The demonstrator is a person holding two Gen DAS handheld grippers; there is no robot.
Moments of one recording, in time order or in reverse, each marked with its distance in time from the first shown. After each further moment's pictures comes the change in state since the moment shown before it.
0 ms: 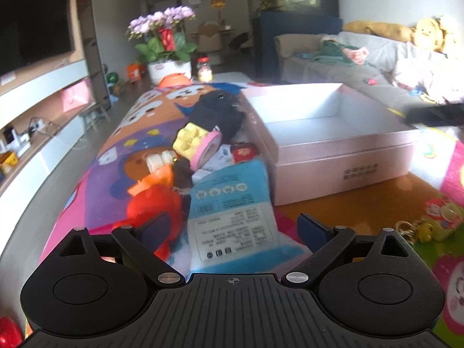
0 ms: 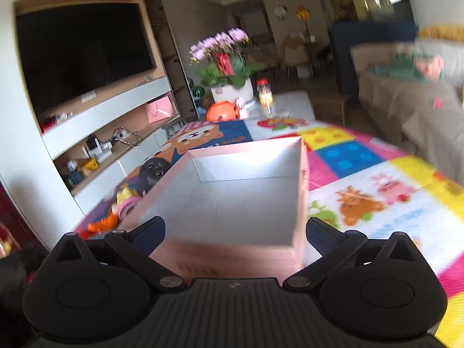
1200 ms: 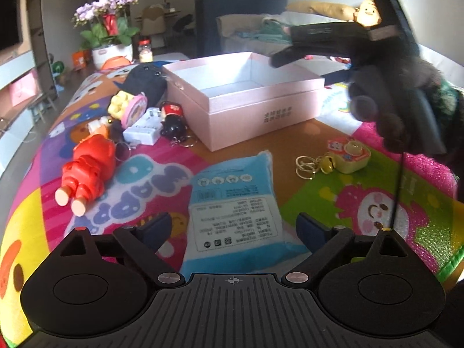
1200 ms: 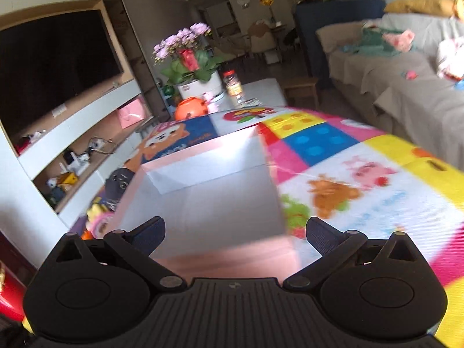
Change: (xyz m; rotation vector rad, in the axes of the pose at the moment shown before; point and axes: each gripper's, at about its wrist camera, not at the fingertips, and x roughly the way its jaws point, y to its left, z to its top) left arm -0.060 -0.024 -0.045 0.080 0.068 -0.241; right arm 0.032 -0.025 0.015 0.184 0.067 -0.037
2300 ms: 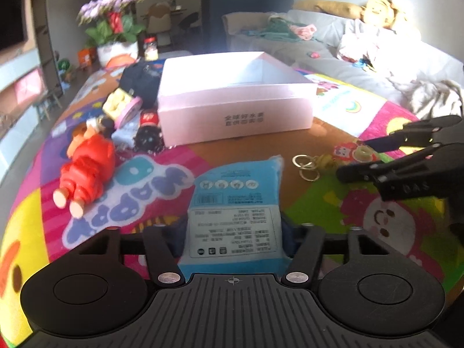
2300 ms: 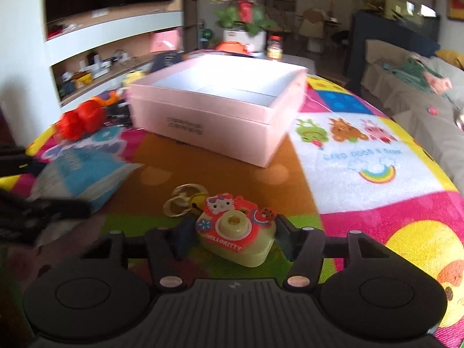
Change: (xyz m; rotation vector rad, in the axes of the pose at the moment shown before) left arm 0.006 -0.009 0.003 0.026 0.001 0.024; right arm -0.069 0.042 -0.105 -0.422 0.148 -0.051
